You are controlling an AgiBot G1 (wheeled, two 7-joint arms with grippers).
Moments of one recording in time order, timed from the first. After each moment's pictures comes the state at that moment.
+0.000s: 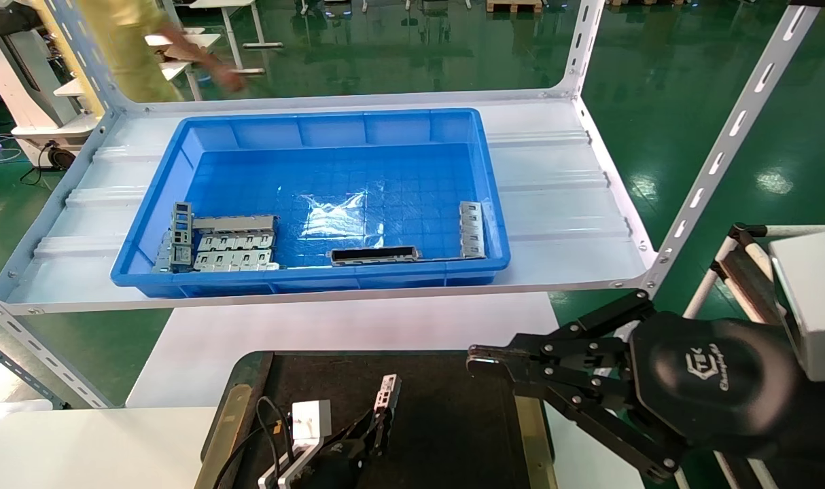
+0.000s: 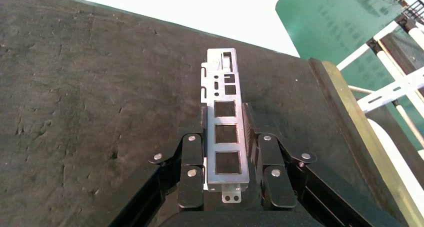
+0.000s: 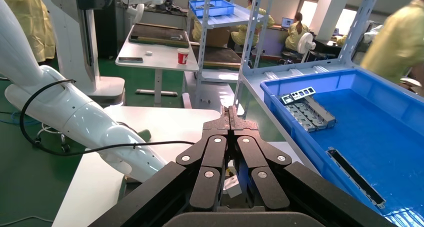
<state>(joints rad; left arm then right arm) -0.64 1.26 0.69 -1.05 1.31 -0.02 -0.72 1.08 -0.61 -0.29 1.28 -0.72 -1.49 0.18</state>
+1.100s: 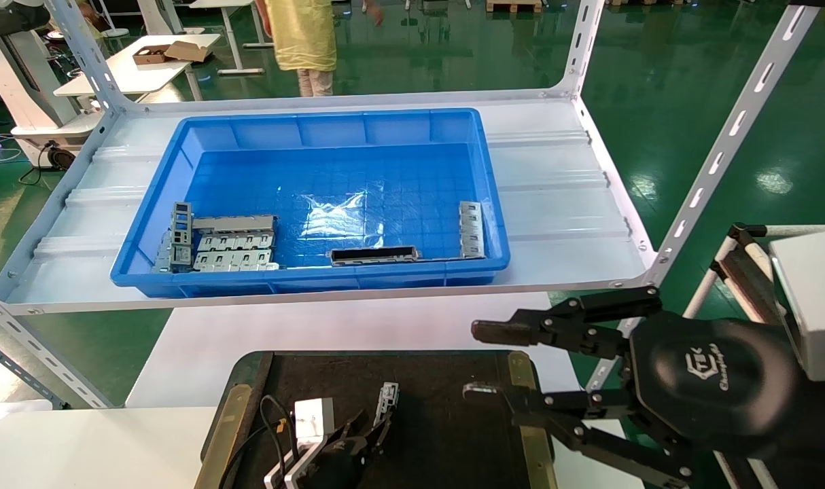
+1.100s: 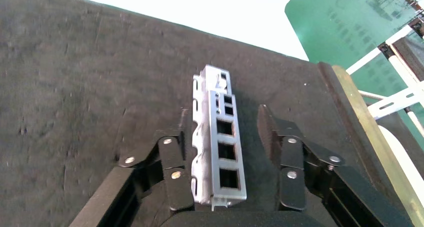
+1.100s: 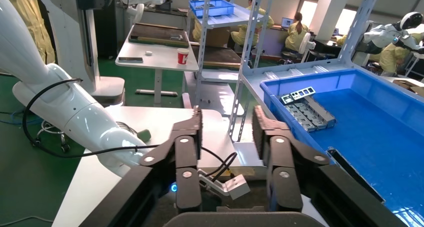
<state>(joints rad) -0.69 1.24 0.85 -1.05 1.14 -0.16 -0.65 1.08 -0.60 -0.30 1.28 -0.72 -1.49 0.18</state>
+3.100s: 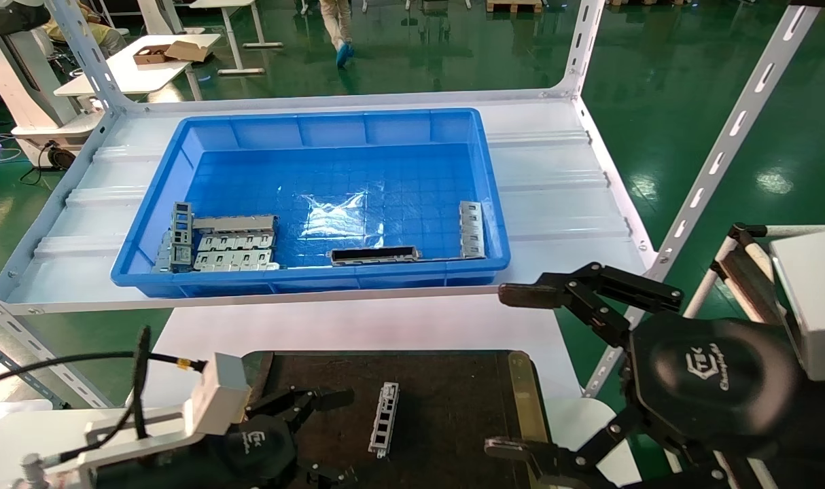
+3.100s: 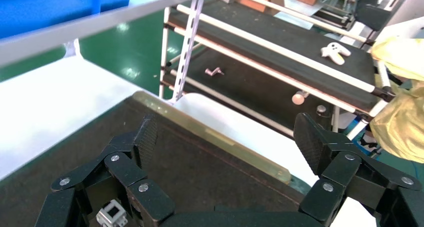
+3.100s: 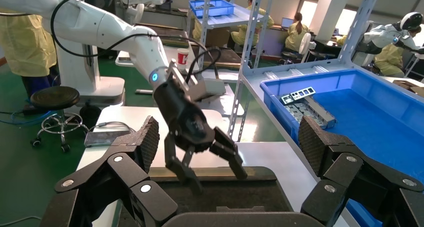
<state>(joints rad) -0.88 0.61 0.71 -1.33 0.67 0.94 -0.16 1.08 -0.60 -0.30 1.28 -0.72 -1.49 0.18</state>
